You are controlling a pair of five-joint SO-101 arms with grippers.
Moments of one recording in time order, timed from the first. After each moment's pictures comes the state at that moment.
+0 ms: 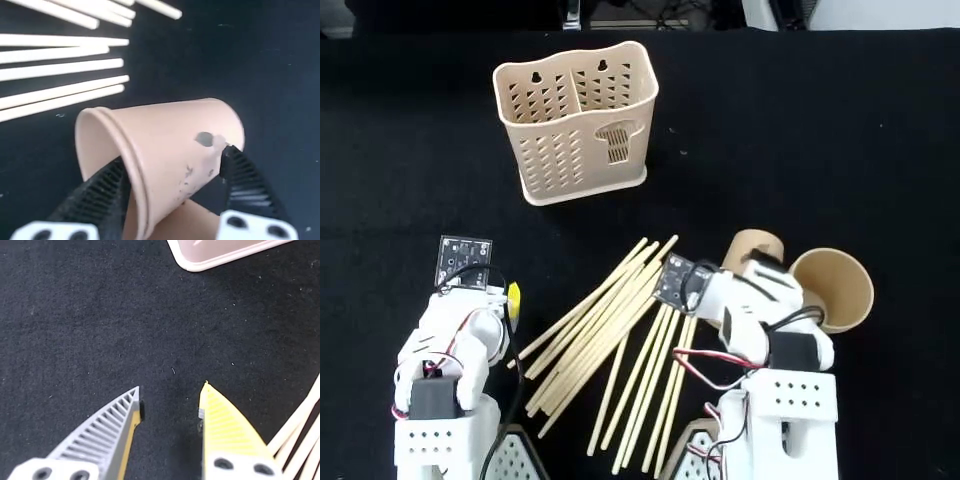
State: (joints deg) left arm -6.7 -103.7 94.6 59.5 -9.5; right arm 5.1 -70.4 78.3 57.1 72.4
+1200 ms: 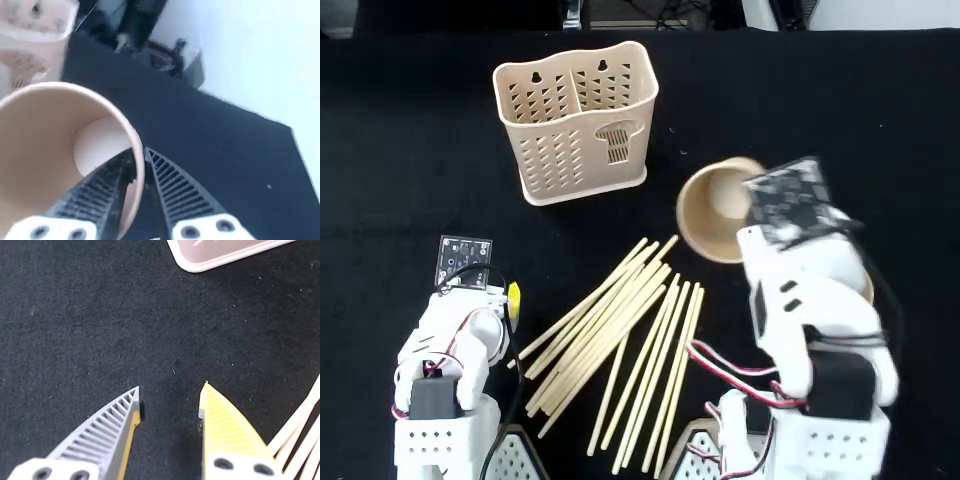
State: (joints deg) left arm -6.7 -103.7 94.6 59.5 -9.5; right arm 8.6 -70.4 39.5 61.8 24.1
